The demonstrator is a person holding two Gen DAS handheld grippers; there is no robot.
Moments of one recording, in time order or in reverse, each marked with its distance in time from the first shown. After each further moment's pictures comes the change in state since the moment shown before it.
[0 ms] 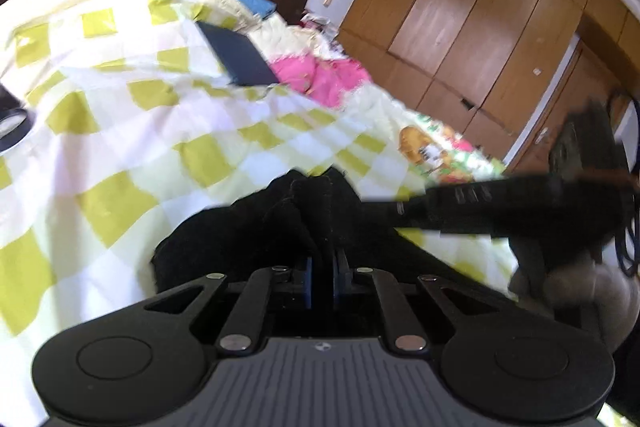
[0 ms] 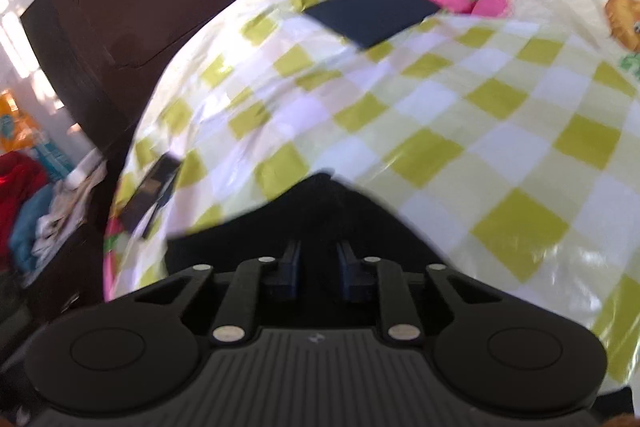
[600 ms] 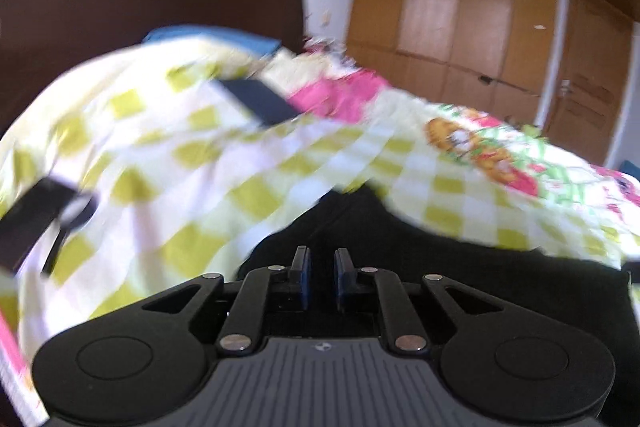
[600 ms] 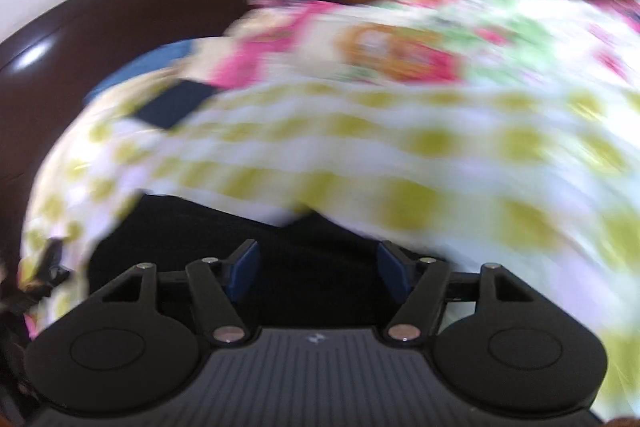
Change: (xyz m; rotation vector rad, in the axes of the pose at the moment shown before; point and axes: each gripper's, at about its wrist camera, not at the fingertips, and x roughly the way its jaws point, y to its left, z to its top) left arm -0.046 -0.028 -0.002 0.264 -0.083 0.121; right arm -0.229 -0.049 -0.180 0.440 -0.295 -0.475
